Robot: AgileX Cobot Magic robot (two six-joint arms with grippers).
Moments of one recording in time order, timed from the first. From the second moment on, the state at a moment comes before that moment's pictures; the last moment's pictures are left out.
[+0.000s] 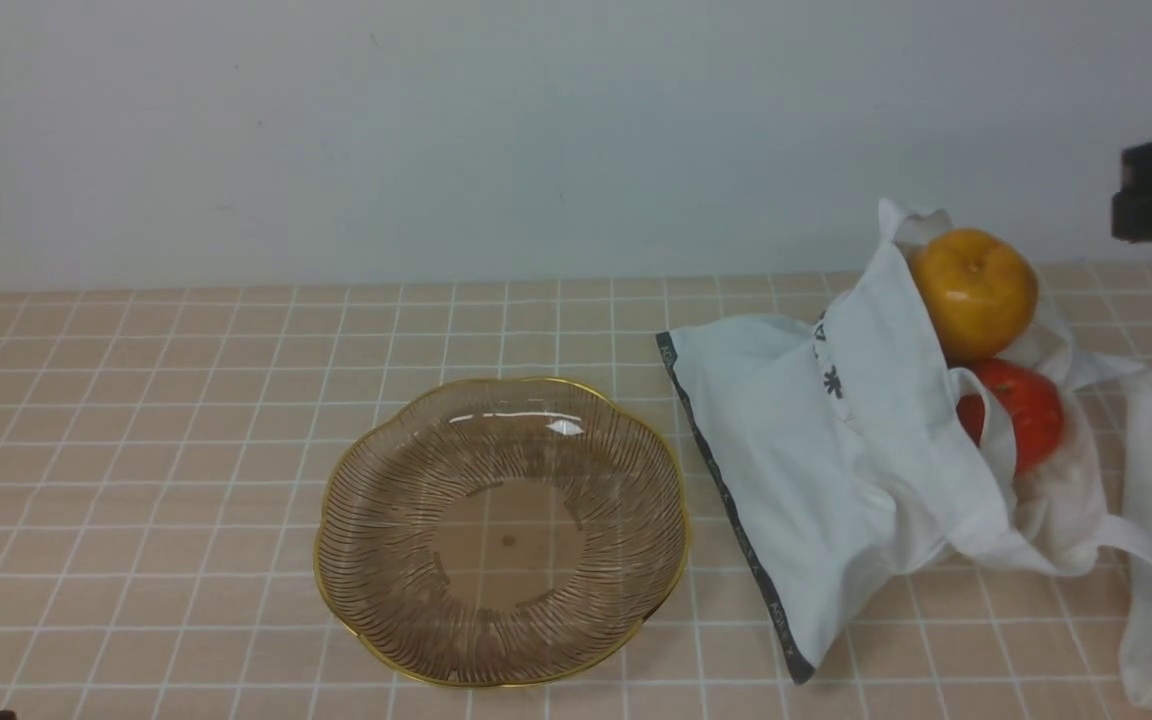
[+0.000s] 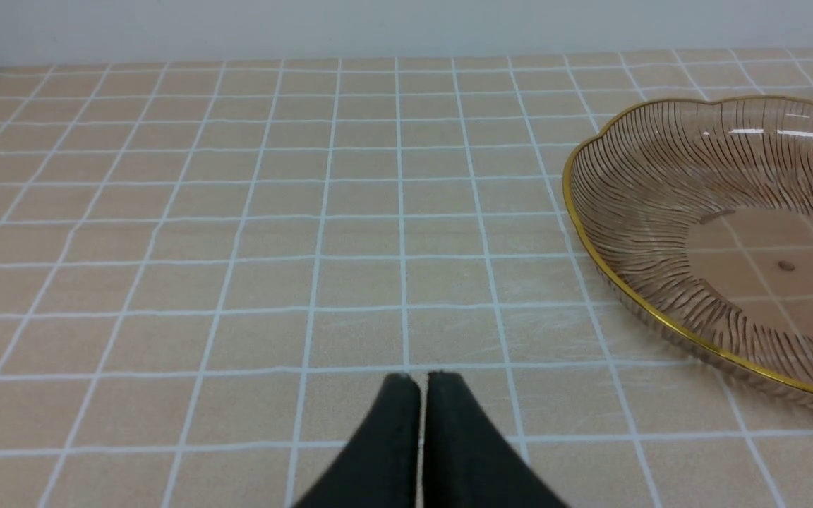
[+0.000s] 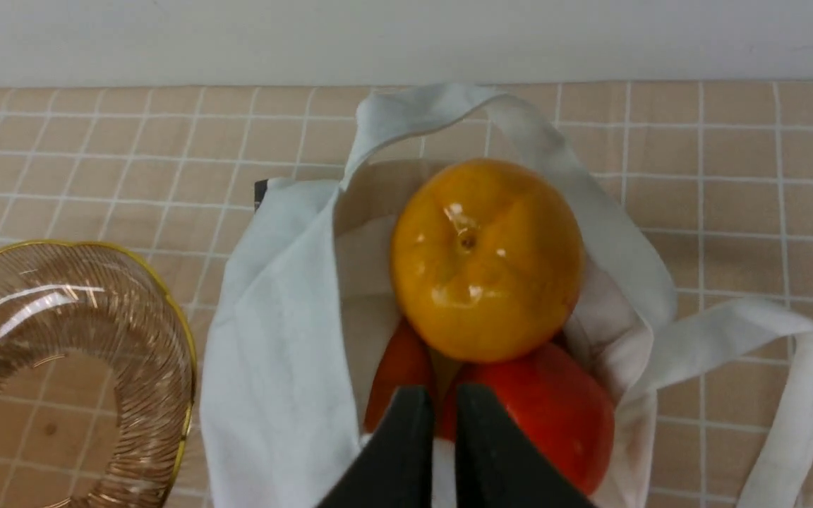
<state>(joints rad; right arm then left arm) 0.04 1.32 -1.23 0.28 0.88 -0.16 -0.05 -0.02 0.03 0.02 0.37 -0.04</state>
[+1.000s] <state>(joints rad) 0.04 1.78 -1.37 0.38 0.73 -0.13 -0.05 -0.02 0.03 0.02 0.37 -0.04</state>
